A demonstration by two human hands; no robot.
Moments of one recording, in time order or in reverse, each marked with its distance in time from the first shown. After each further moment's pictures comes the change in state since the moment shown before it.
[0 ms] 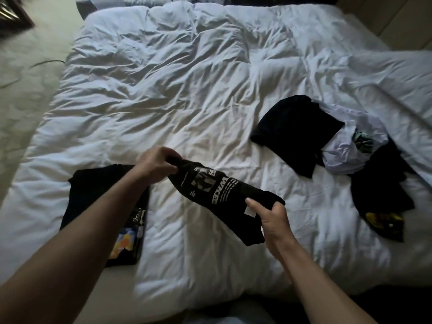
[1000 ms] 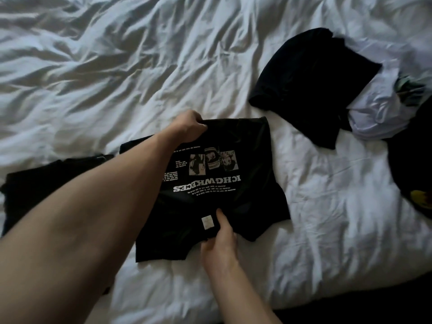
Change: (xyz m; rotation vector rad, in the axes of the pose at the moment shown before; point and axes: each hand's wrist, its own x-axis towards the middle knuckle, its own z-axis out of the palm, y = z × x) left_hand 0.186 0.008 0.133 0.193 -0.135 -0.096; right_hand 0.054 0.123 0.084 0.691 0.434 0.732
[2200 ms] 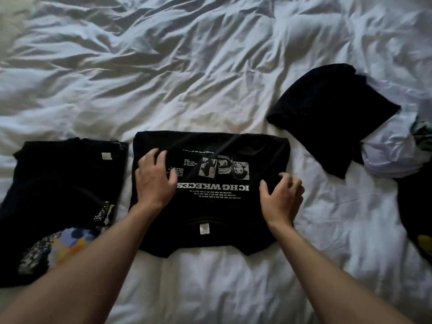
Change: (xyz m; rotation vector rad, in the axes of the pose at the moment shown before) left_hand -0.115 -0.113 0.073 0.086 0.577 -0.151; right_hand 0.076 -0.135 0.012 -1.462 0.294 -1.404
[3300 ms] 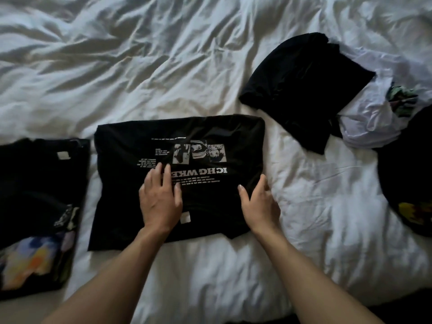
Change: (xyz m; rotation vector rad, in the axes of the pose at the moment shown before) left_hand -0.065 0.039 0.068 0.102 -0.046 0.109; right_hand -0.020 0.043 -0.003 -0.110 -0.305 0.044
